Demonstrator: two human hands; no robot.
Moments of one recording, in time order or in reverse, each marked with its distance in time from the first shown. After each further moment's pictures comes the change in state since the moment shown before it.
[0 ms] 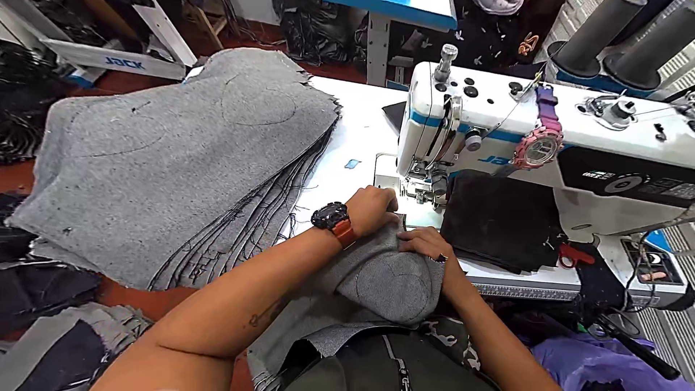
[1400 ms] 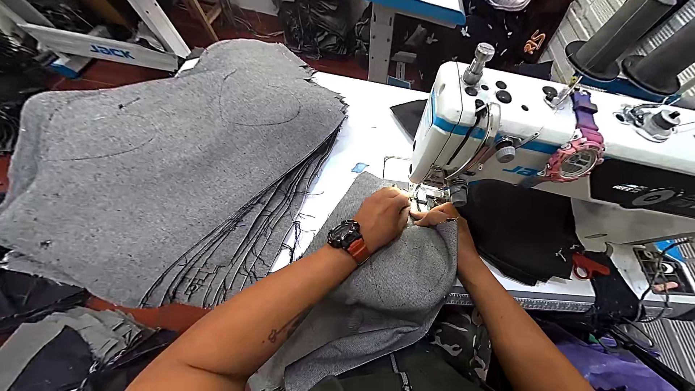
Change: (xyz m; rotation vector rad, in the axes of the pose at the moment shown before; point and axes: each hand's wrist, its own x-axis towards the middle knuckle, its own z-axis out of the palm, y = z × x) left_hand 0.017 -0.028 0.043 0.012 0.463 0.245; right_hand 0.056 0.036 -0.003 0.183 0.102 0.506
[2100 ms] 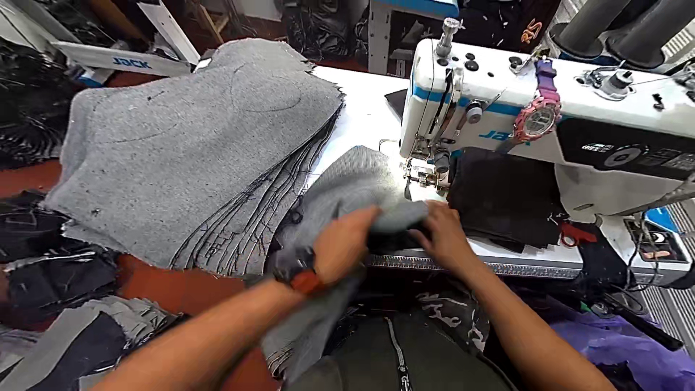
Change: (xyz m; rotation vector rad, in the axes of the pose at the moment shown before) left_hand -0.096 0.075 -0.071 0.084 -0.272 -0.351; right_hand -0.065 -0.015 -0.007 -0.596 -0.118 -0.336
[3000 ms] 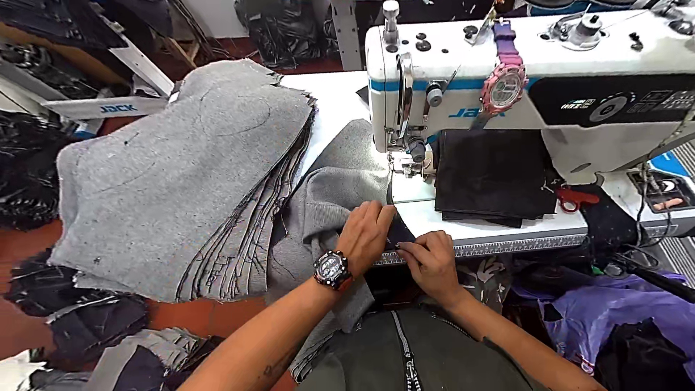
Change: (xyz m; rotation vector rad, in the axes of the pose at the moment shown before) left_hand 0.037 0.000 0.058 0.142 0.335 0.449; right_hand -0.061 -0.039 0.057 -0.036 0.545 0.019
